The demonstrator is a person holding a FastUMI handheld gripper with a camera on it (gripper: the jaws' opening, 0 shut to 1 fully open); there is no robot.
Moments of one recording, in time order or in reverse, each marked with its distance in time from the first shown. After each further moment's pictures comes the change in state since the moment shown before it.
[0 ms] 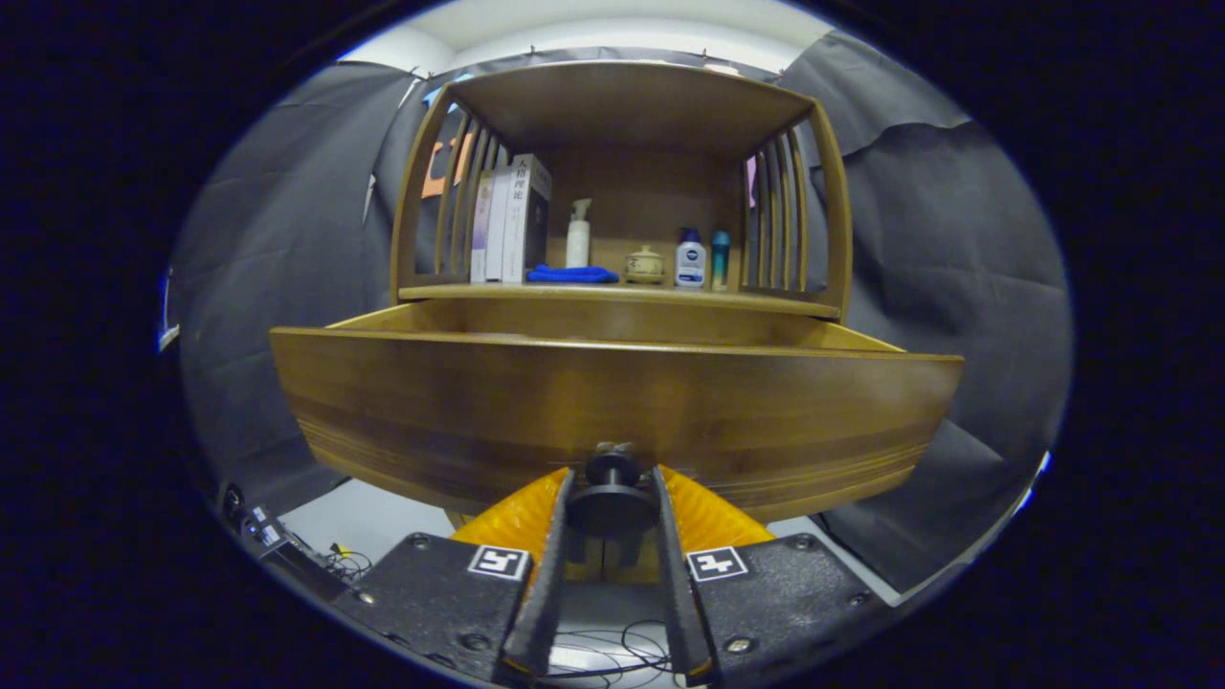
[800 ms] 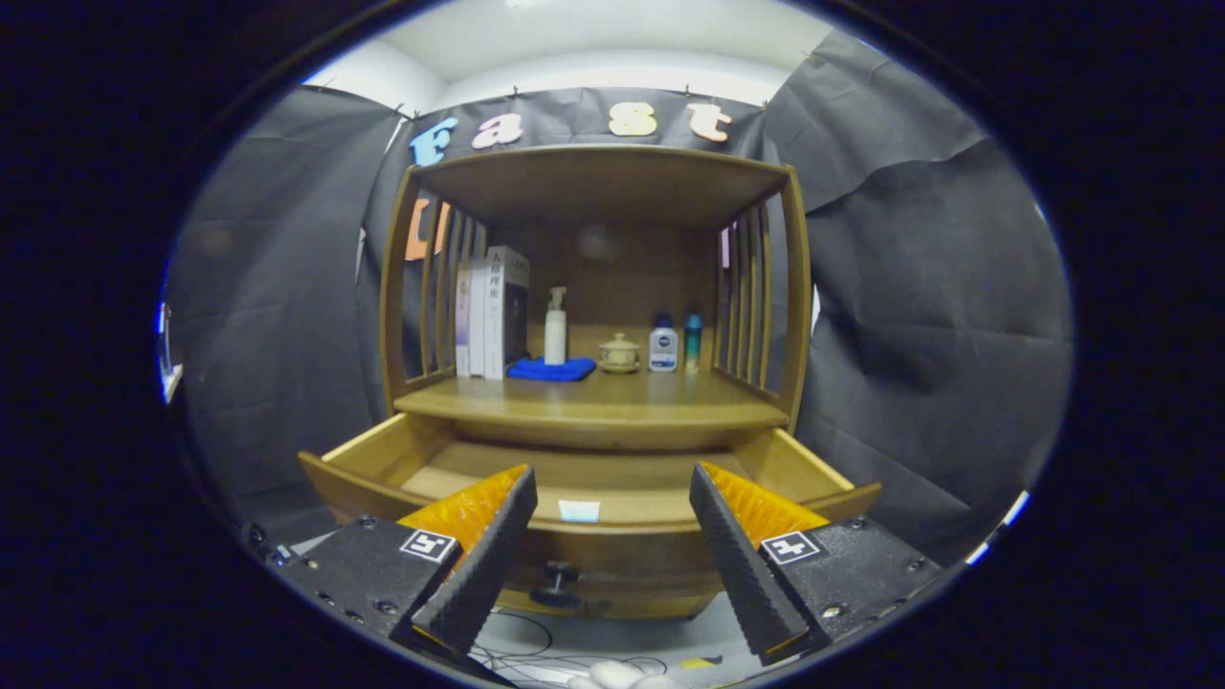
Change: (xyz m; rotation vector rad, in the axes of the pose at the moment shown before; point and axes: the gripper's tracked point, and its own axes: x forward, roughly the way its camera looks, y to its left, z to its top) arm -0.037 -0.036 0.142 0.027 -0.123 0.012
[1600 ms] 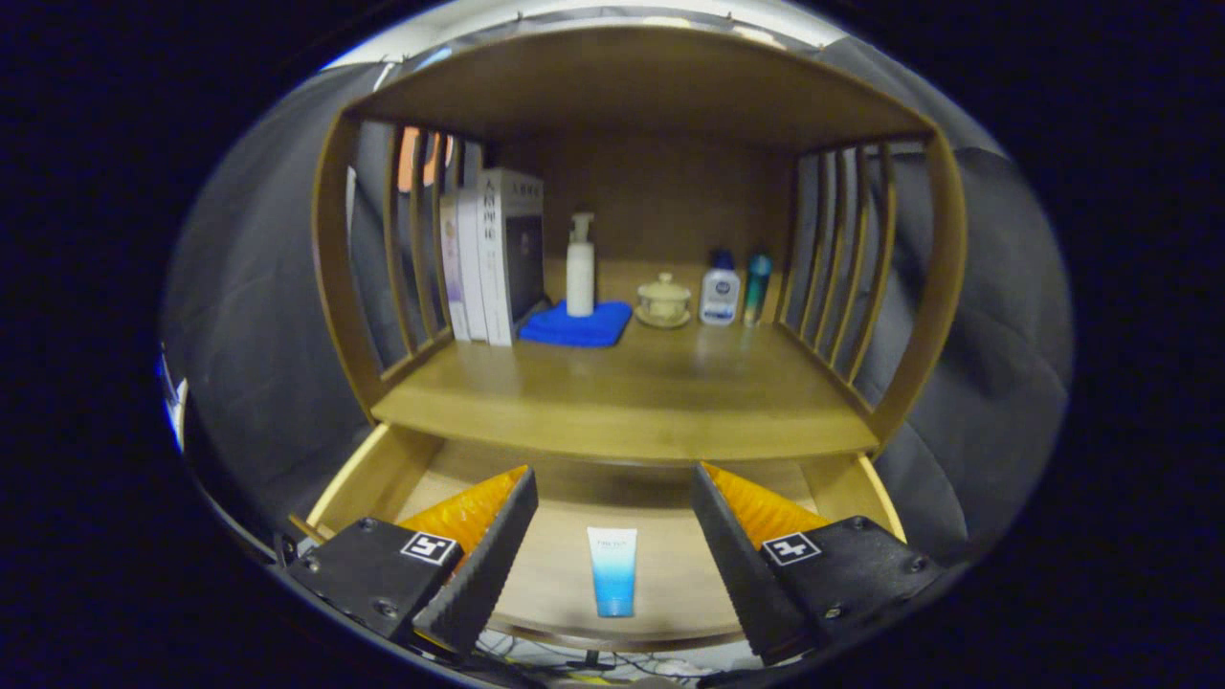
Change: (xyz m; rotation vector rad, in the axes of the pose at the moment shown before) arm 0.127 0.042 -0.003 -0.062 0.476 0.058
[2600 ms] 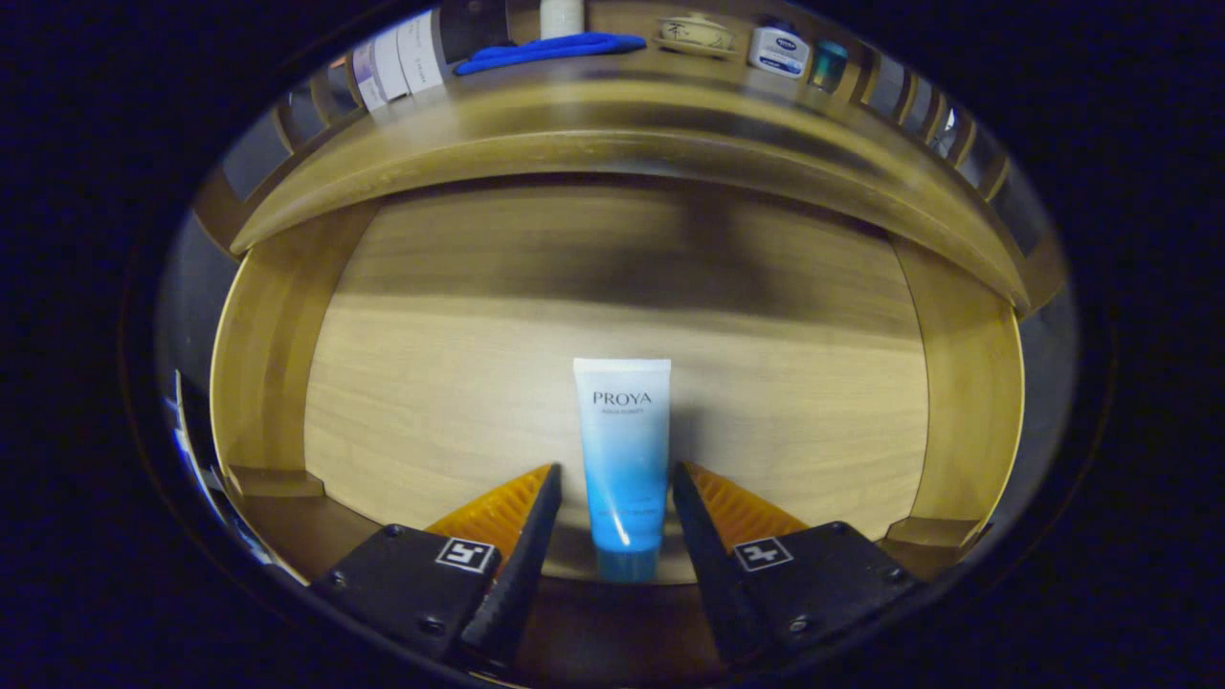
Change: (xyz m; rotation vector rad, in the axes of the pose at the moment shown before) arm 0.073 -0.001 -0.138 0.031 0.696 0.004
